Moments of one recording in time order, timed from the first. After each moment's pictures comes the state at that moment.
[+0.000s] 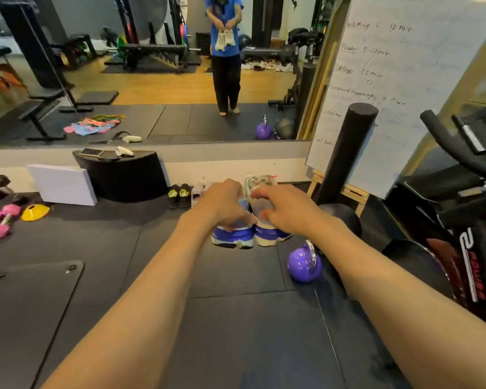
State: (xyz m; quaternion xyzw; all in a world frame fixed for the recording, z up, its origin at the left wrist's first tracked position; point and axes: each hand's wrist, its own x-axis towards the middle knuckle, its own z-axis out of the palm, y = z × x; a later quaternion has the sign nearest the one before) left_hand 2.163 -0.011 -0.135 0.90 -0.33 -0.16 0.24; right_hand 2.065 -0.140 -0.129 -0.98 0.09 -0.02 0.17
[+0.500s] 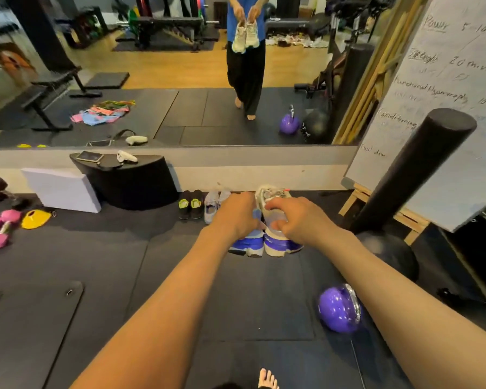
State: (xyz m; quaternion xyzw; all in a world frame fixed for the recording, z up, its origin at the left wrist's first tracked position) left_hand 2.462 -0.147 -0.209 0.92 -0.32 -0.15 0.19; right_hand 2.374 -0.280 -0.207 -0.97 0.10 0.05 0.21
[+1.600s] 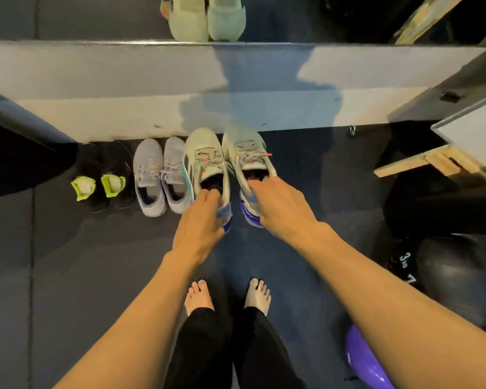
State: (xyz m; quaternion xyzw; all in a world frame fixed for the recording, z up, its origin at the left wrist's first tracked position) left_hand 2.960 -0.374 -0.718 0.89 -0.29 -0.26 0.24; right_hand 2.896 -0.524 -0.668 -0.96 0.17 0.20 0.13
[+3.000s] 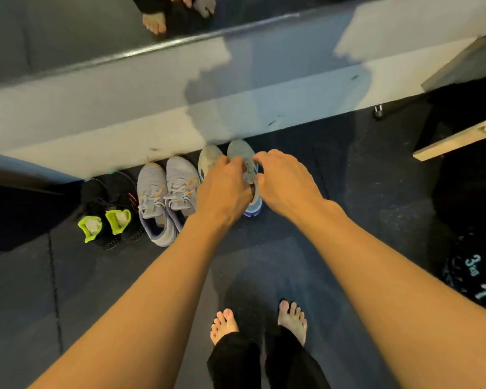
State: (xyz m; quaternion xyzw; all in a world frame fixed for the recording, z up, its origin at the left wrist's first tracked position) left_hand 3.029 -0.493 -0.737 0.90 -0.33 -0.23 0.18; right_hand 2.954 -0.589 -0.720 -0.92 0.29 0.10 0.25
